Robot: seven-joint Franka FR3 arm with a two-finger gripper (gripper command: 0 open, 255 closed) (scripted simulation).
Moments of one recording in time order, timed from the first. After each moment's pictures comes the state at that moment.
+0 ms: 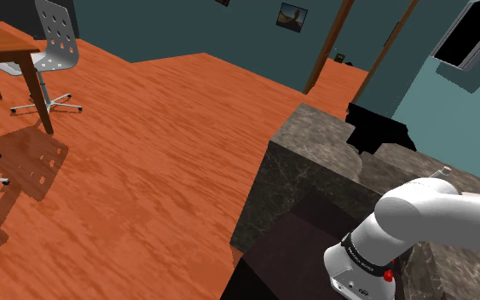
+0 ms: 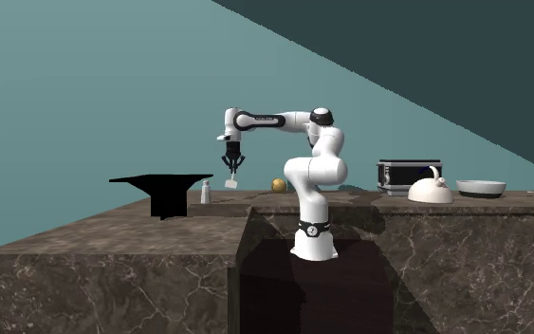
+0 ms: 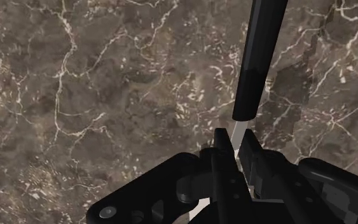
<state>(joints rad) -0.30 -0.99 -1.33 -1.89 -1.02 1.56 -1.75</state>
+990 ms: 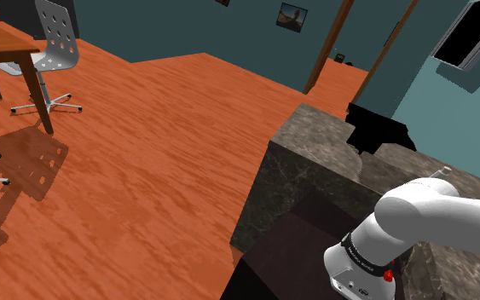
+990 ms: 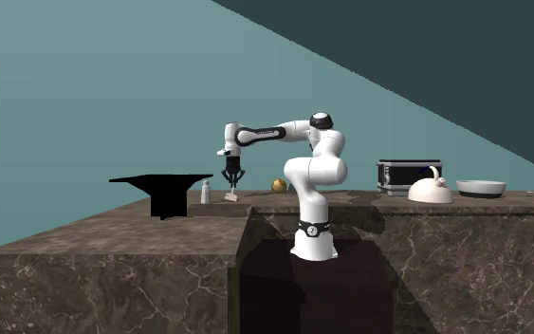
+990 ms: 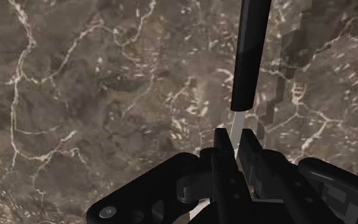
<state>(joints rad) -0.31 -1.05 -1.44 -2.01 -1.11 1.69 -1.70</state>
